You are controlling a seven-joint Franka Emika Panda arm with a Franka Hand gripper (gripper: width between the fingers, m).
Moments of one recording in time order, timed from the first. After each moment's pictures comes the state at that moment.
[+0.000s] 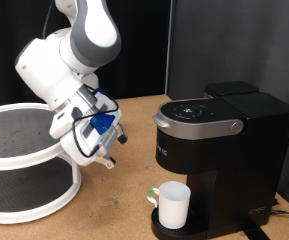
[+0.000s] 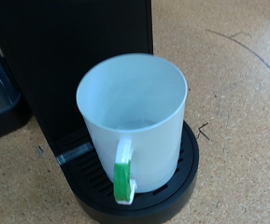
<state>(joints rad) 0.65 -0.16 -0.84 -2.64 1.08 2.49 -1.26</state>
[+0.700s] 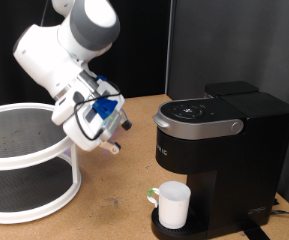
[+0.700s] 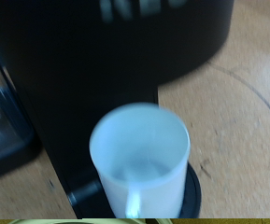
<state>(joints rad) 0.62 -0.28 -0.80 -2.65 0.98 2.48 -1.15</state>
